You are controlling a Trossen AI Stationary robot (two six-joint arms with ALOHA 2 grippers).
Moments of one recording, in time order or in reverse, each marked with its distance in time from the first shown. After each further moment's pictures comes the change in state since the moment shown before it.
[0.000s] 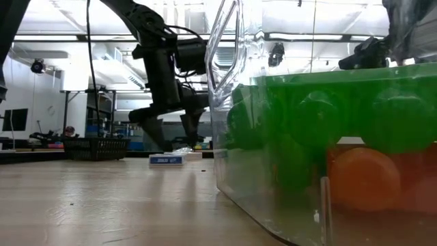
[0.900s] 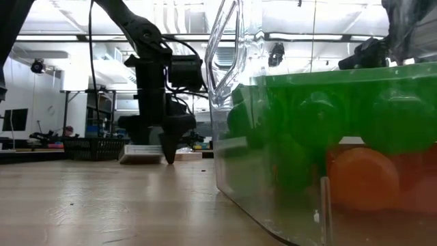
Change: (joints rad) left arm 0.005 0.047 -0.081 -0.052 -0.085 0.116; right arm 0.000 0.000 0.002 -0.004 0.006 0.010
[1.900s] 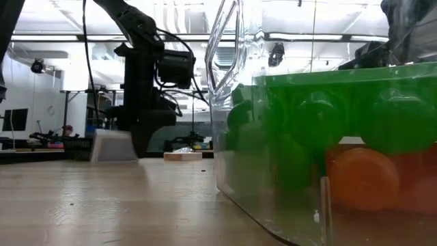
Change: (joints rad) left arm -0.030 -0.075 -0.006 -0.183 0.027 0.084; right arm 0.000 0.000 -0.002 -0.028 0.022 0.009
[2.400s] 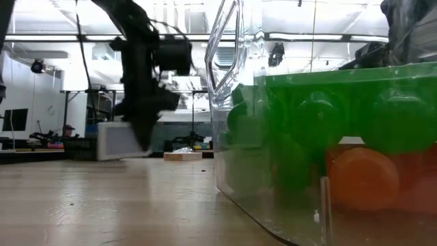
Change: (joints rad) left arm -0.014 -0.063 -0.030 0.056 0.068 0.131; right arm 0.000 0.000 0.000 -0.008 0.008 0.002
